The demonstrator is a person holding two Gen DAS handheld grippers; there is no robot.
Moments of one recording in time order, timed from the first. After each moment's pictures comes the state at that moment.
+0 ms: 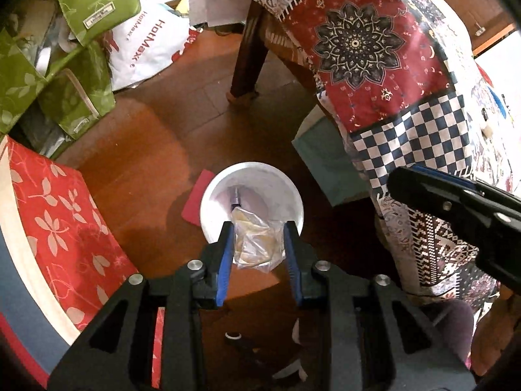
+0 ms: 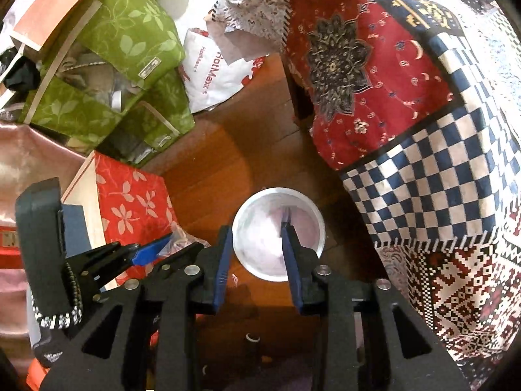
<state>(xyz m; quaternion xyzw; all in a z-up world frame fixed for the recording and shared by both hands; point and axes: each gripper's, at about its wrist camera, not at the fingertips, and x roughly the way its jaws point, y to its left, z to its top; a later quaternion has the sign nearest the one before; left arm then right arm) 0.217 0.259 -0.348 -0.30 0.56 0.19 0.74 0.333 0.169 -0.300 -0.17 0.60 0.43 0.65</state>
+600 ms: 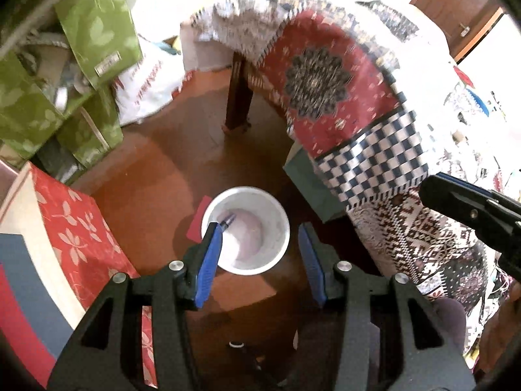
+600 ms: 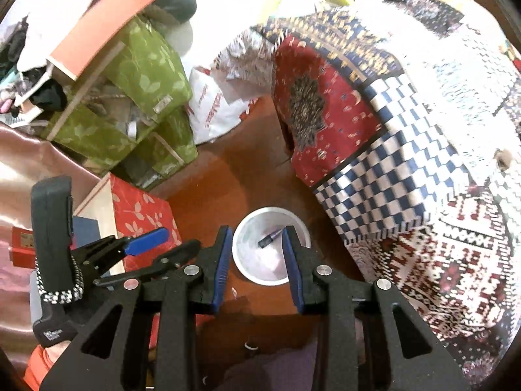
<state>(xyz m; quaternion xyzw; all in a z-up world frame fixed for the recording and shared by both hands) 0.209 0.232 -0.267 -0.26 0.52 0.21 0.79 0.327 0.115 -0.224 -0.14 0.55 0.43 0.70</state>
